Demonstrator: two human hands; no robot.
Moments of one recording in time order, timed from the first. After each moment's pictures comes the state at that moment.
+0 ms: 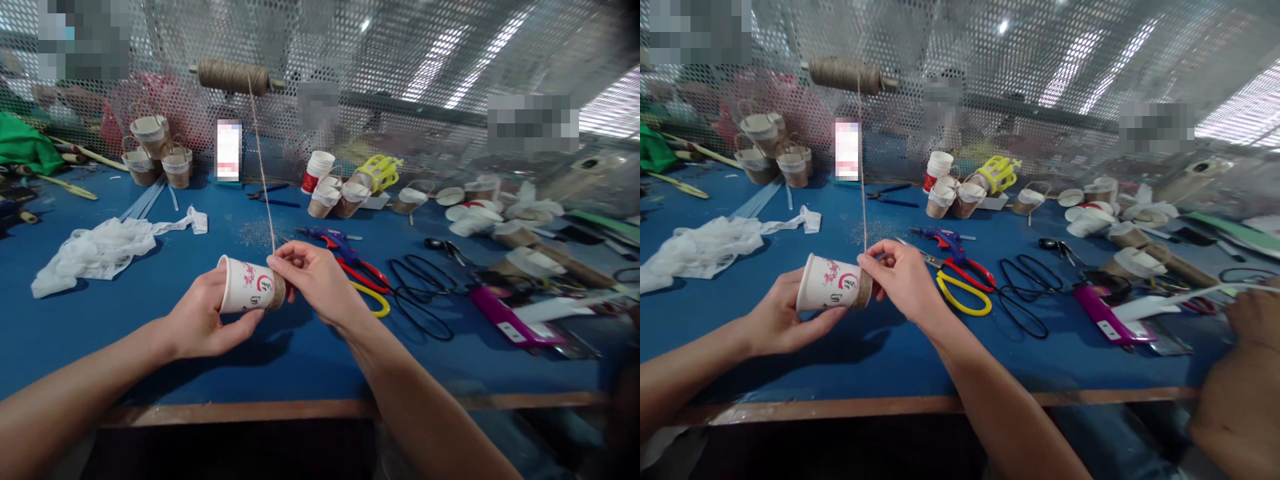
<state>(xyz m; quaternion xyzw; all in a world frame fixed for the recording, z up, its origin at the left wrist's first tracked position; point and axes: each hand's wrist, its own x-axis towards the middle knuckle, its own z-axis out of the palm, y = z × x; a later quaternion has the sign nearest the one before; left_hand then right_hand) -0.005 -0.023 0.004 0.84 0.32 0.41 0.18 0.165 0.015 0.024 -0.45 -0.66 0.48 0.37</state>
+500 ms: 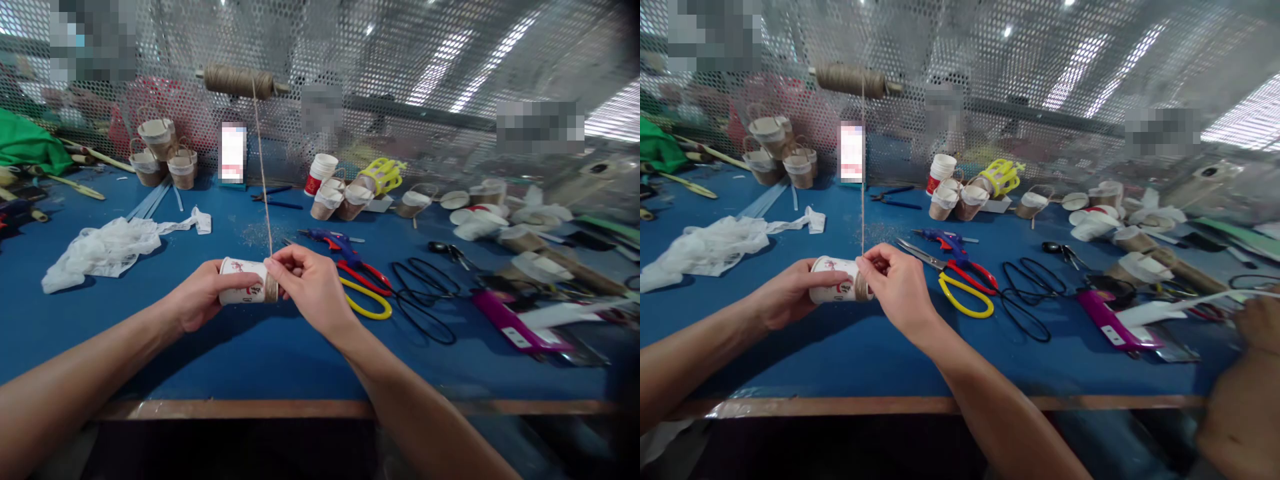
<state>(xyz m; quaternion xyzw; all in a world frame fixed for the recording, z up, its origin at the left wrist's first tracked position) 0.002 -0.006 0.009 0.35 0.41 0.43 0.72 0.157 0.006 0.018 -0.46 -0.70 0.35 0.42</state>
